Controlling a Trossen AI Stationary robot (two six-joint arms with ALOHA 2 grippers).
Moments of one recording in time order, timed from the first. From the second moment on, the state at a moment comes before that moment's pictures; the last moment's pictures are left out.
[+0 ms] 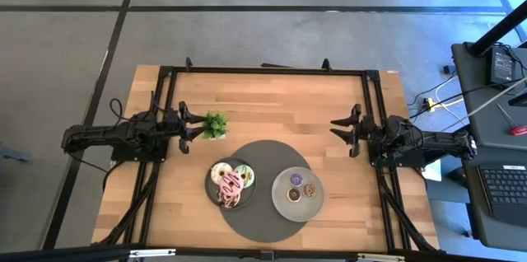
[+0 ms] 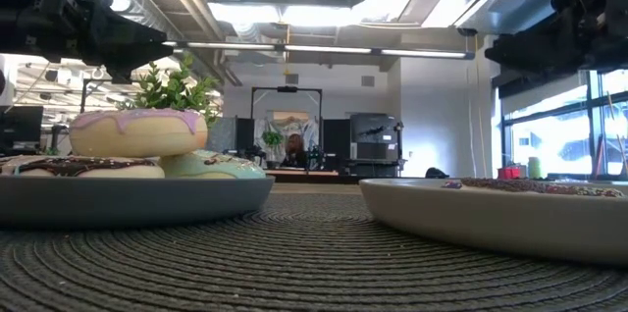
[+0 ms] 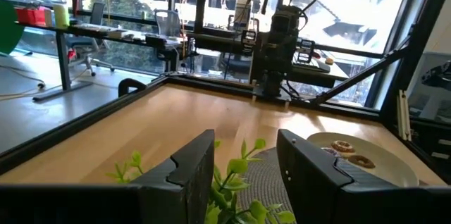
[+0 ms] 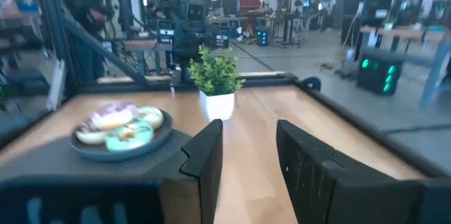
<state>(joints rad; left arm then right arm) 0.08 0.01 0.01 0.03 -0.14 -0.14 -0.05 0.00 0.01 0.04 0.11 0.01</state>
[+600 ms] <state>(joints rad) 0.08 0.01 0.01 0.03 -0.14 -0.14 -0.04 0.00 0.01 0.04 0.11 -0.14</state>
